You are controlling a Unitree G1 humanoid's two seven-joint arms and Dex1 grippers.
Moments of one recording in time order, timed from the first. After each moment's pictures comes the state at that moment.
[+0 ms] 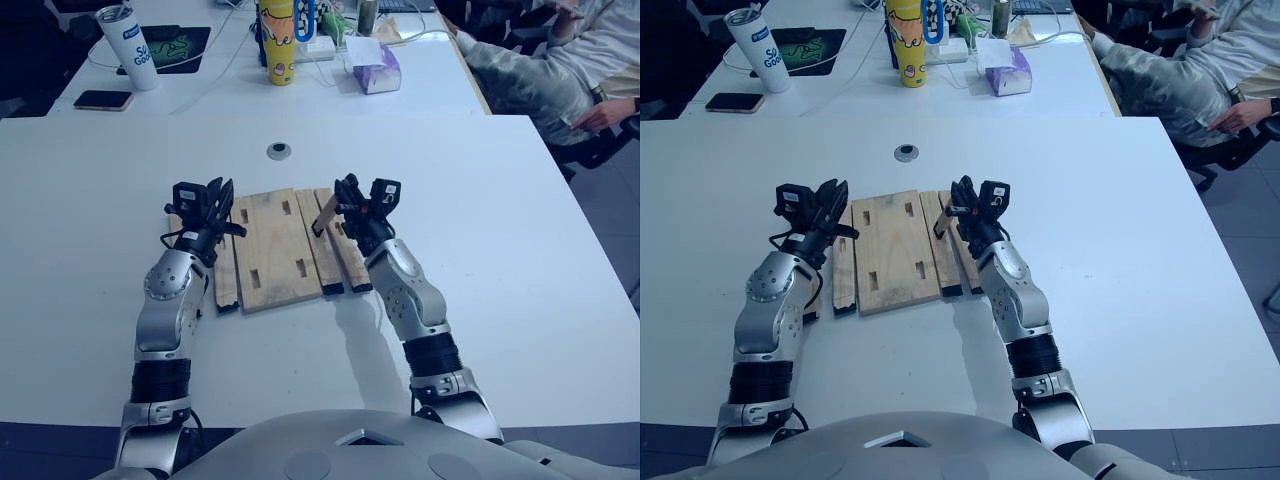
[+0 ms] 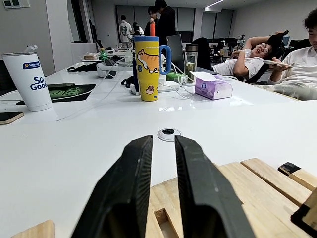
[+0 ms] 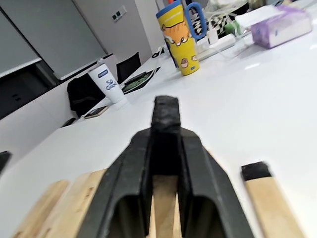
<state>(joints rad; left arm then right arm) -0.07 0.20 0.08 -0.11 -0.19 0.18 -0.24 -0.22 0.08 0.14 0.08 0.42 0.20 0.04</state>
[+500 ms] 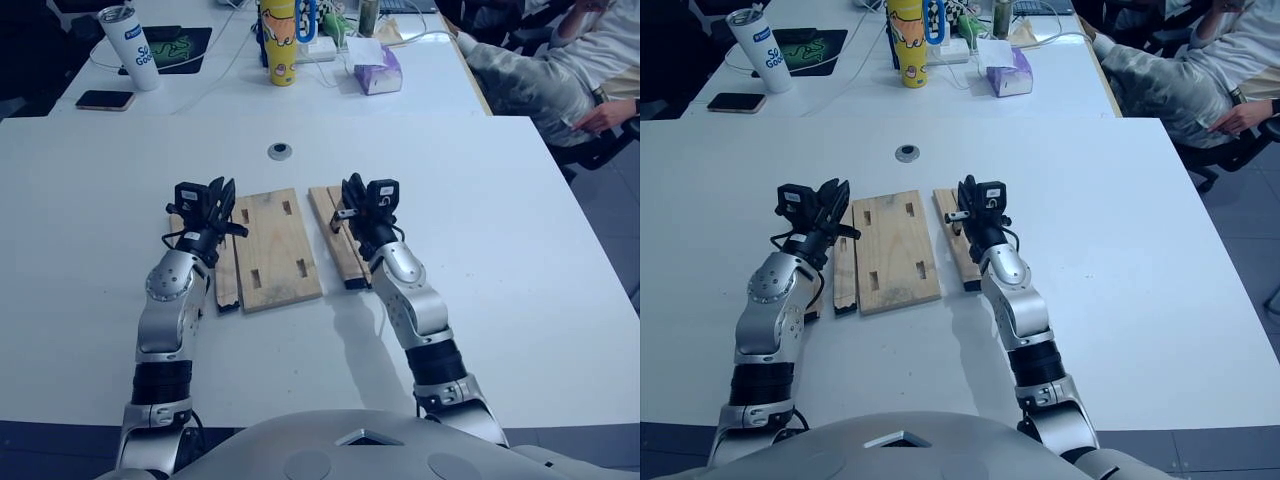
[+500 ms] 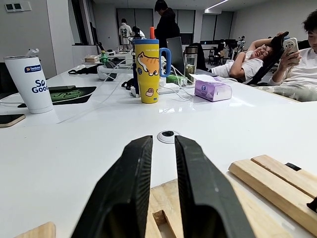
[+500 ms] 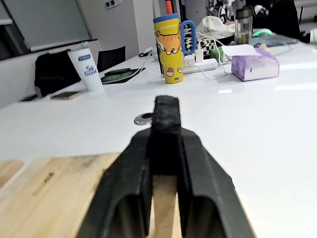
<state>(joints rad) -0.06 0.20 0.07 -0.13 -0.18 0.18 -0.23 -0.16 0.00 0.20 0.01 0.16 0.21 0.02</state>
